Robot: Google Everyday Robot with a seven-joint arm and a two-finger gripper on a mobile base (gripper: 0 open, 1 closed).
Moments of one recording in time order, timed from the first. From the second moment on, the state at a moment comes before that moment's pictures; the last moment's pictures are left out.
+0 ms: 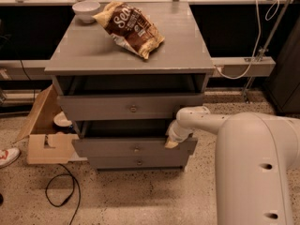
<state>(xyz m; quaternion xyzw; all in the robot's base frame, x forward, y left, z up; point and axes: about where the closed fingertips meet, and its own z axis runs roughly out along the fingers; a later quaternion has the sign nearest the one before) 0.696 -0.086 0.414 -0.68 0.70 0.03 0.21</state>
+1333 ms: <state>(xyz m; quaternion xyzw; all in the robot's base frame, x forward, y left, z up) 0.666 -0.074 0.396 -0.70 0.71 0.06 0.12</state>
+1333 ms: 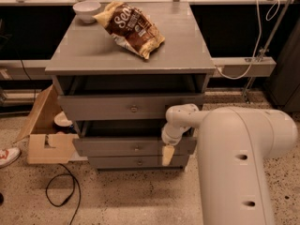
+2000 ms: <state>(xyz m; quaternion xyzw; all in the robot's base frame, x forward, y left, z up) 0.631 -0.058 0.406 -0.69 0.72 0.07 0.05</state>
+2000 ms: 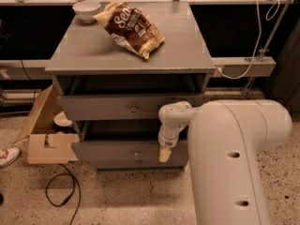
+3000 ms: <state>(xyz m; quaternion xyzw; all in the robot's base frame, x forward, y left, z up) 0.604 -0.064 0.424 -0.68 0.73 0.07 0.07</state>
